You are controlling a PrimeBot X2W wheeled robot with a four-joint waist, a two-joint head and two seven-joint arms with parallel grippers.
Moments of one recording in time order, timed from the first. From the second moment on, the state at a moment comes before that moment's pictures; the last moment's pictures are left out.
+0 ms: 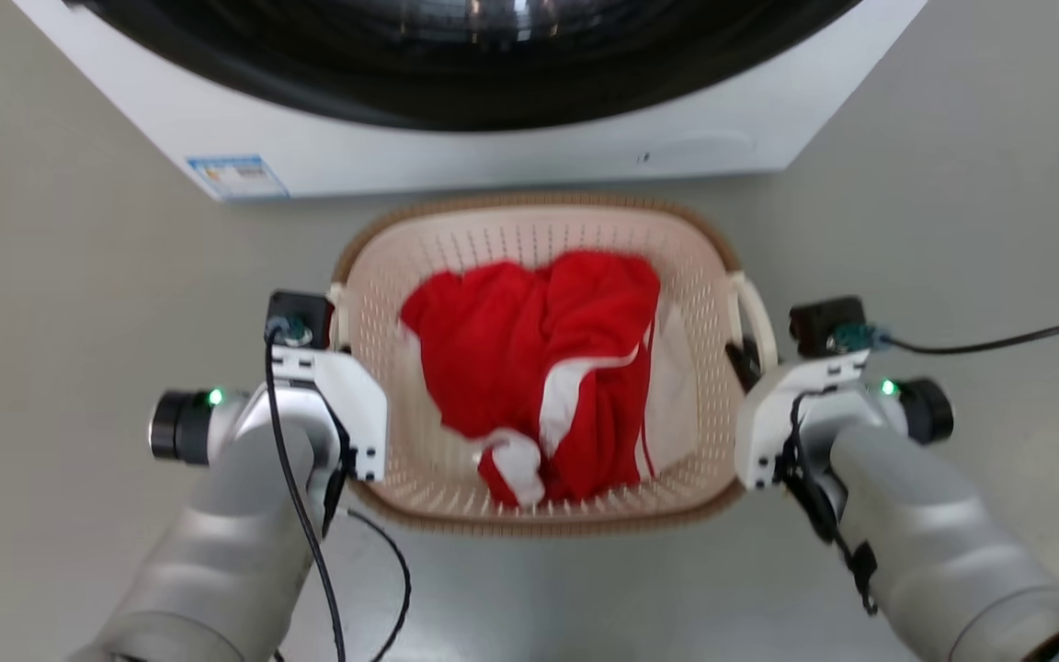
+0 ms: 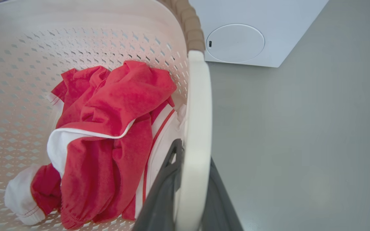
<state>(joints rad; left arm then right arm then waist) -0.87 0.06 -0.76 1.29 -0.68 0.09 -0.09 -0.85 -0.07 0.83 1.27 0.78 0.11 -0.14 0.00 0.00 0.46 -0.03</state>
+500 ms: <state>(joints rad) -1.05 0.07 -0.75 1.29 -0.68 0.10 -0.18 -1.03 -0.08 0.74 1.30 0.69 0.12 -0.24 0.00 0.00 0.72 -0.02</state>
